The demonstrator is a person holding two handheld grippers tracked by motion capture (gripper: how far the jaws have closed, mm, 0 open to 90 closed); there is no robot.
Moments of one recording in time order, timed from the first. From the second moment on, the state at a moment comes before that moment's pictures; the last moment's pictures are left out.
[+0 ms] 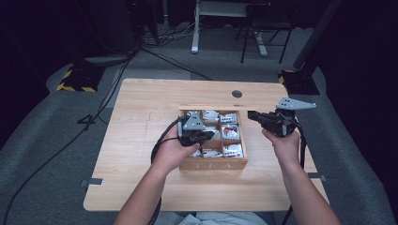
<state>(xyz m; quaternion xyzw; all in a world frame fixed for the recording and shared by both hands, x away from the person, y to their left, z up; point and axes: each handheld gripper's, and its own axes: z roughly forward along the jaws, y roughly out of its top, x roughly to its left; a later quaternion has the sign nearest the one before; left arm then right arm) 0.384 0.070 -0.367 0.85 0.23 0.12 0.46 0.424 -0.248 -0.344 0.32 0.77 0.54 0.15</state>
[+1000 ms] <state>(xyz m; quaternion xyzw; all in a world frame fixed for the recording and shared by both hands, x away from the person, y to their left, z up) 0.362 0.149 -0.356 0.83 0.26 0.17 0.47 0.423 -0.248 -0.344 0.32 0.77 0.53 0.16</state>
